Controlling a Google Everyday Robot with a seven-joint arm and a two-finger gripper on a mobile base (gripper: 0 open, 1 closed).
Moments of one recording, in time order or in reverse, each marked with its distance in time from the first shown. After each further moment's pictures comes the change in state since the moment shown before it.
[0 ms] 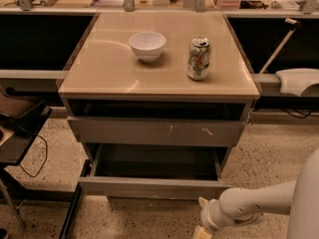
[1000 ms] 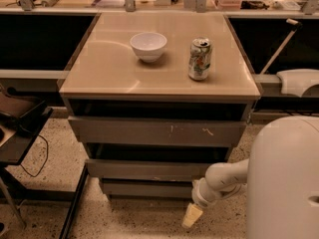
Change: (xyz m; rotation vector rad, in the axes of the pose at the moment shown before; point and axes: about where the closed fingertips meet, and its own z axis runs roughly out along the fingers) arm -0.040 -0.060 0.011 -0.007 0.063 0.001
